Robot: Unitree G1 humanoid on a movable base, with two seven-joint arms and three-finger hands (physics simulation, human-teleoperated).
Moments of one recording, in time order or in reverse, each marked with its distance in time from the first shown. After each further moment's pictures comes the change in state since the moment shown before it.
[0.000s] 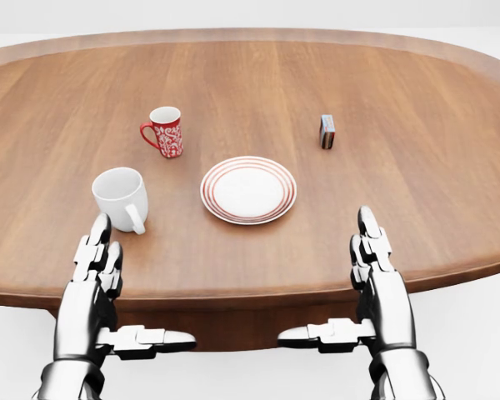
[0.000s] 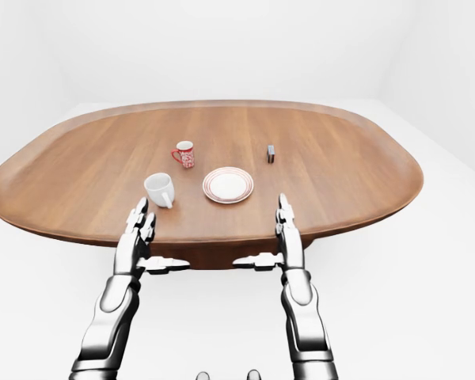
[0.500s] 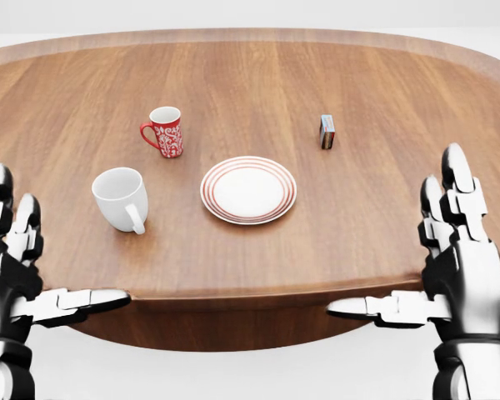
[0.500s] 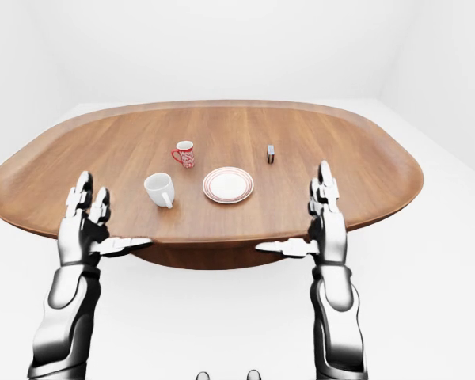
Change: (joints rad) left arm -0.030 0.067 0.159 -0.216 -0.098 0.083 0.001; right arm 0.035 -0.036 -0.119 -0.338 0.030 0.076 0.033
